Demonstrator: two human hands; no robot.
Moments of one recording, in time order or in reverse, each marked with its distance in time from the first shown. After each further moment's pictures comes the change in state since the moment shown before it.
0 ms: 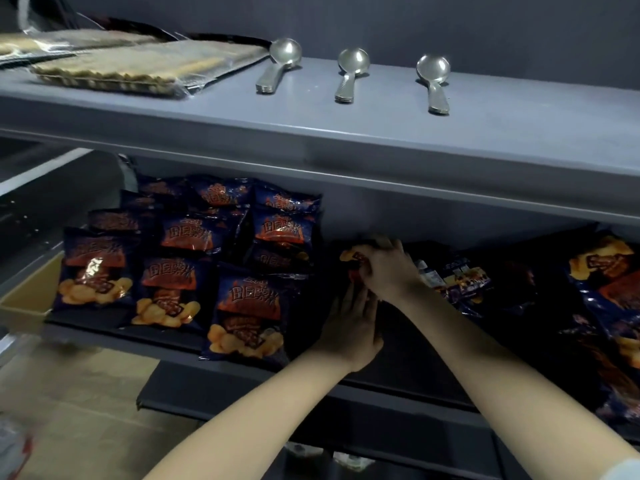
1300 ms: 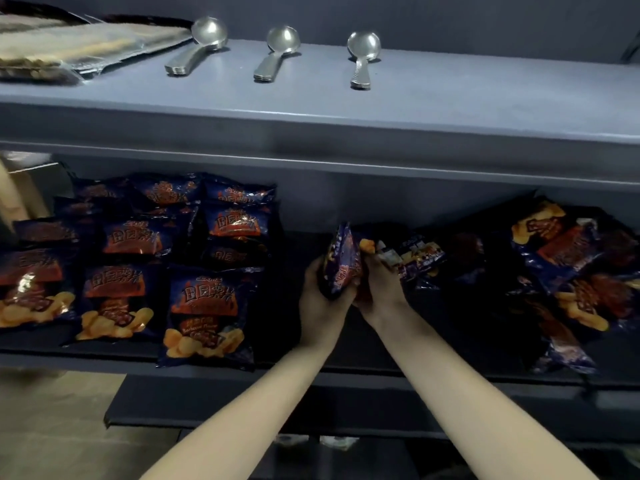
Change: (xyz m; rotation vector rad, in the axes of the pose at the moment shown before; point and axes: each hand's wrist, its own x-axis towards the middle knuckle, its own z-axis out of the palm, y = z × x) left_hand 0.002 0.021 -0.001 -1.239 0.596 -0.263; right_hand -0.052 -0.010 -0.001 1.808 0.202 0.727
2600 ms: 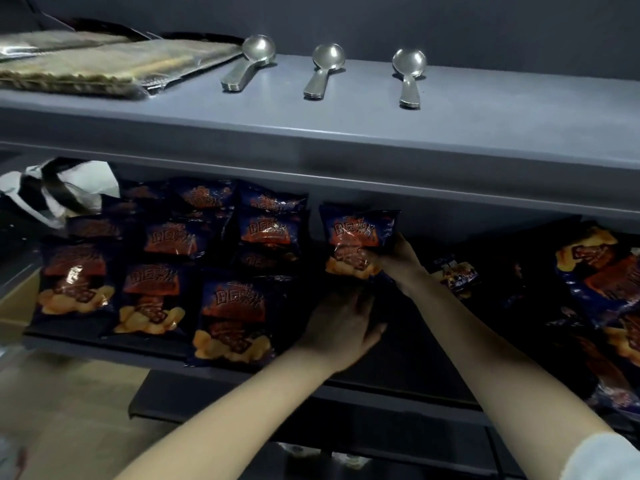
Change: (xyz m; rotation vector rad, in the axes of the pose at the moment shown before) left_hand 0.002 0.020 -0.025 1.276 -0.555 0.414; right_hand 0.074 -0.026 -0.002 -0.793 -0.125 -0.348
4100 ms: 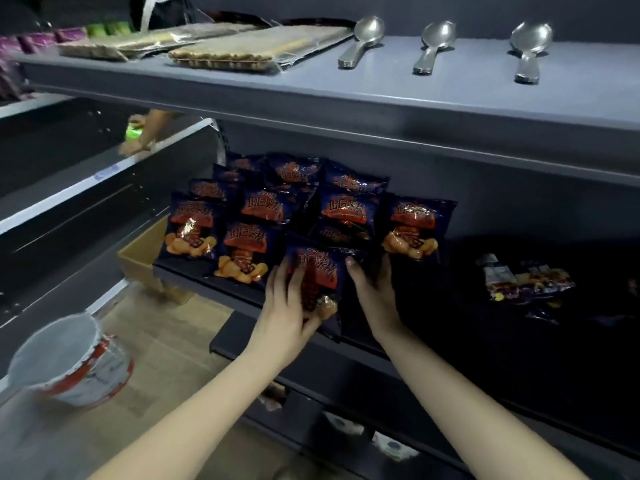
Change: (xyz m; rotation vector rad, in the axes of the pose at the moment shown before) left_hand -0.135 -0.083 -0.003 -0.070 0.455 -0.455; right_hand -0.104 -0.001 0.133 0.303 -0.207 0.010
